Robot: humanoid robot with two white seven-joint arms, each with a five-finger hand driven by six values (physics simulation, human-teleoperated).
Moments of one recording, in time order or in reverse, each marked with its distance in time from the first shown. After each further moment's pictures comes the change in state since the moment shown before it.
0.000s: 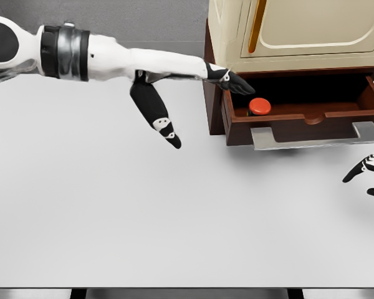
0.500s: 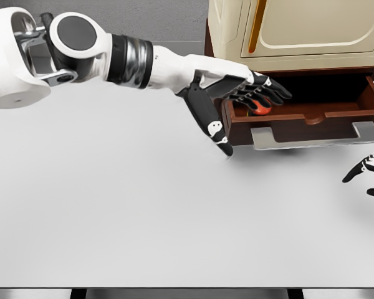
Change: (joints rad) left arm 0.009 -0.209 0.035 0.049 0.221 0.366 0.120; right arm -0.002 0.000 0.001 0.000 0.000 0.000 0.000
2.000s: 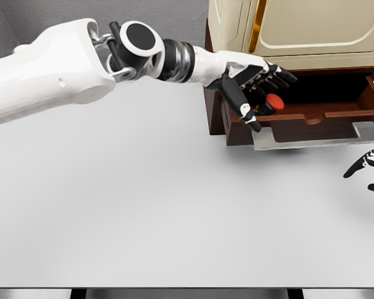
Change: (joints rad) left arm 0.089 -0.245 0.003 0.334 -0.010 0.047 0.056; right arm -0.020 0.000 -0.001 0.000 -0.001 0.000 0.000
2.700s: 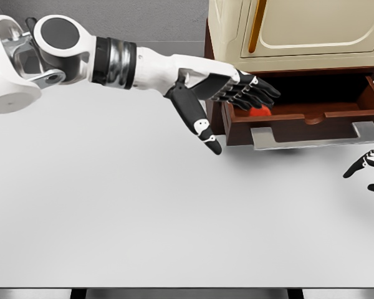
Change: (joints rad) left arm 0.003 0.298 0.090 -0.325 0.020 -0.048 -0.148; right arm 0.000 0.000 0.001 0.000 -0.001 0.000 0.000
